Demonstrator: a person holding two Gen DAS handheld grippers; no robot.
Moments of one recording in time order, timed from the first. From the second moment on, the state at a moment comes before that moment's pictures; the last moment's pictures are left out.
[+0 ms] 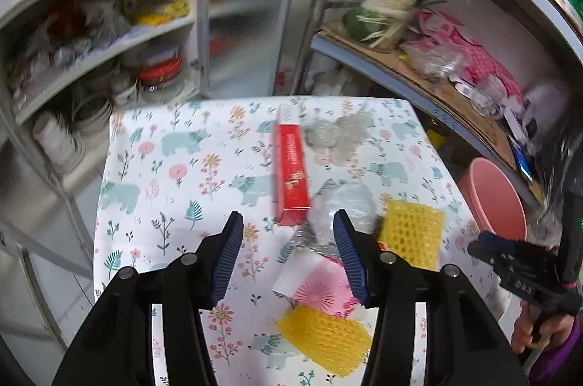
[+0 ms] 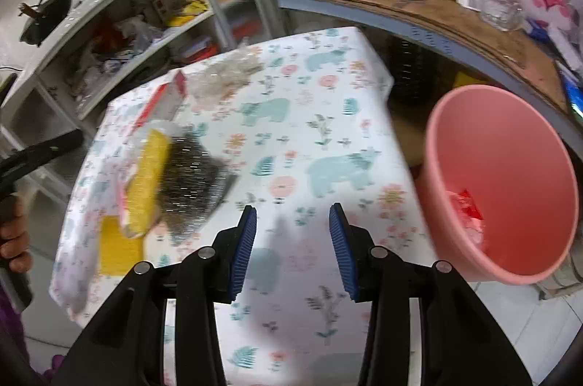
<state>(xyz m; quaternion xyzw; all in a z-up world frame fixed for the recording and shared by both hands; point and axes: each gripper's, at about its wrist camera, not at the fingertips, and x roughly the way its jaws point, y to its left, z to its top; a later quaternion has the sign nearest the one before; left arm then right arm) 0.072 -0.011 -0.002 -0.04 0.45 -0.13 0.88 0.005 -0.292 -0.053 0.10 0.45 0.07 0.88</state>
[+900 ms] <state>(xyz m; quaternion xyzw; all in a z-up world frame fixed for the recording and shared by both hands) 0.167 -0.030 -0.061 -0.03 0.49 -0.12 0.87 0.168 -0.230 -0.044 0.04 0.46 0.17 0.87</state>
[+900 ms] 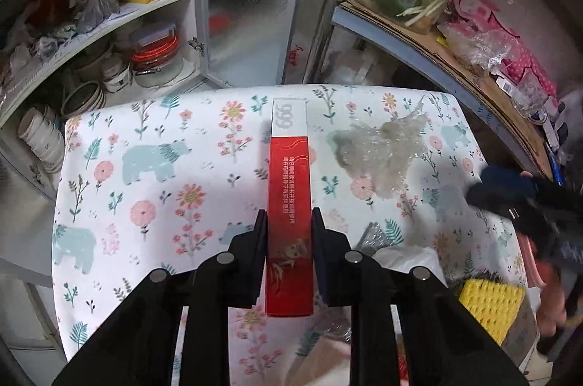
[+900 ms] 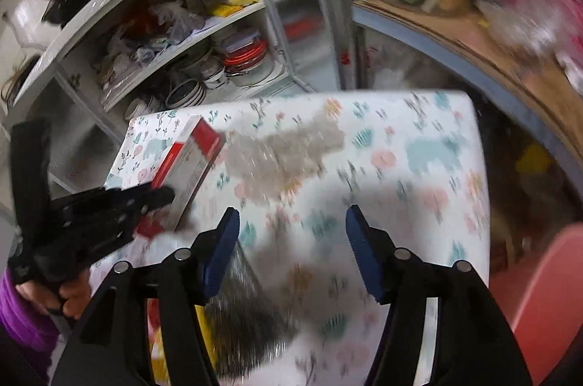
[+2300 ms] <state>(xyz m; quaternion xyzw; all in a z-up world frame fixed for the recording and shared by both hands) 0.123 -0.045 -0.004 -0.04 0.44 -0.17 0.88 0.115 -0.271 -0.023 -0.02 0.45 0.12 0.88</state>
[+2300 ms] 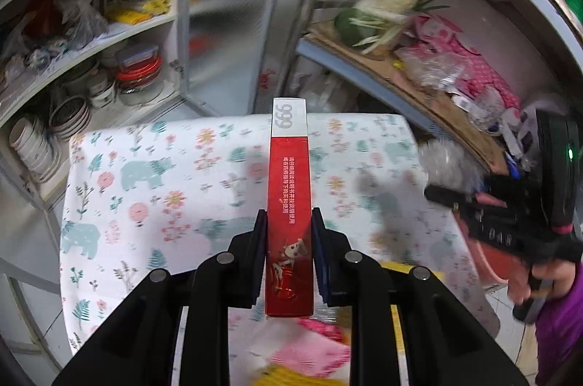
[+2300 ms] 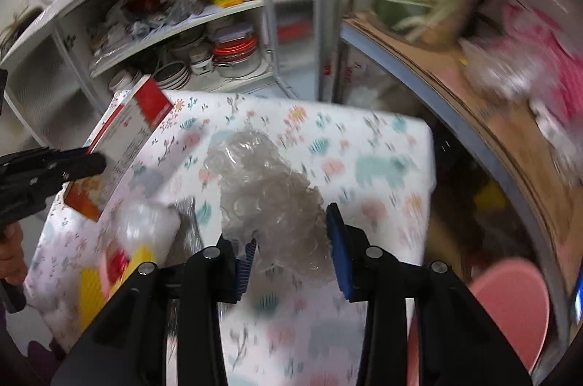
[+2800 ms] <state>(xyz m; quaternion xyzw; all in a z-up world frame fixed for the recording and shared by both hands) 0.073 -0.166 0.019 0.03 0.41 -0.26 0.87 0.014 -0.334 -0.020 0.08 0.43 0.07 0.90</state>
